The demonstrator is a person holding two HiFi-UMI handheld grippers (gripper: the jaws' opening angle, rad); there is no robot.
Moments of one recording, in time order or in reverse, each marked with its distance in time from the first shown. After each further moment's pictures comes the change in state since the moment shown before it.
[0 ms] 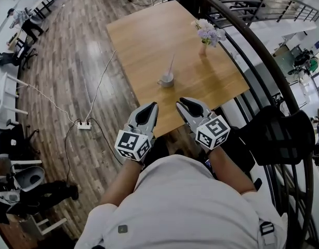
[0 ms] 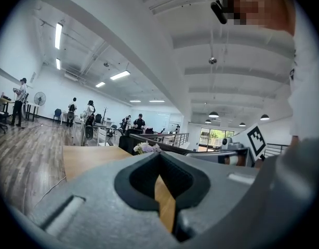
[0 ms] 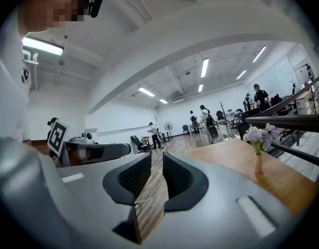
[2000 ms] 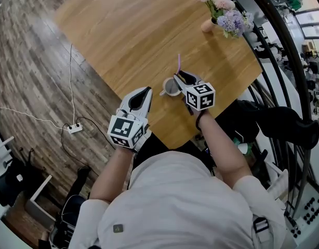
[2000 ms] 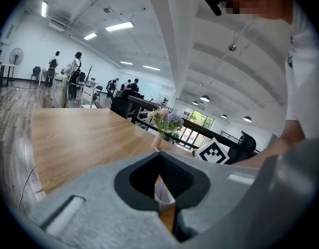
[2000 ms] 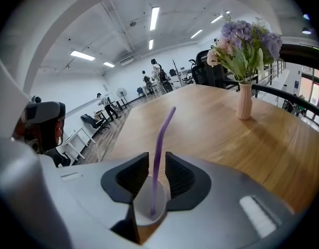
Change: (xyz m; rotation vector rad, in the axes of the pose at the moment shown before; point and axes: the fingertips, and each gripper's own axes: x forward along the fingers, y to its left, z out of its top) left arm 0.232 0.266 -0.116 -0.141 0.370 -0.256; right arm 0.253 -0.305 -0.215 0.338 0.446 -0.461
